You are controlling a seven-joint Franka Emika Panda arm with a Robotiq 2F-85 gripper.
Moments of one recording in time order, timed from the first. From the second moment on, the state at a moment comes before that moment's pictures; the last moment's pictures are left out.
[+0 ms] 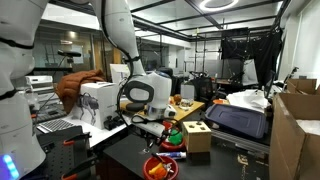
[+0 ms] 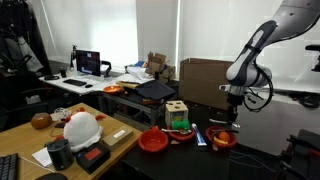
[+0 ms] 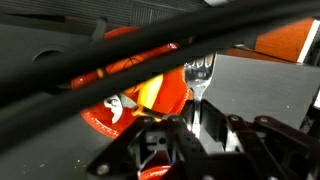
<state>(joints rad) -0.31 0.49 0.06 -2.39 0.34 2.76 -1.09</state>
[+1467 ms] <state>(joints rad) -0.51 0.79 0.21 -2.31 0.00 3.14 -0.65</state>
